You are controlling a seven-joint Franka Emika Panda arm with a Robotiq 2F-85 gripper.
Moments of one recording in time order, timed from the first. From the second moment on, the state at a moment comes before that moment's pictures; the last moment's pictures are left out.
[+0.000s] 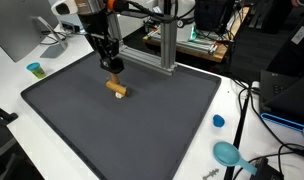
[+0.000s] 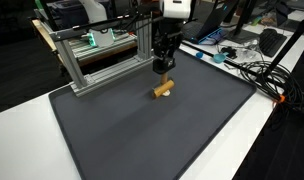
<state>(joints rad) -0.05 0.36 0.01 -1.84 -0.04 2.18 -0.04</state>
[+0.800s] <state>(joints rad) -0.08 0.42 0.01 -1.74 0.02 2.07 -0.06</state>
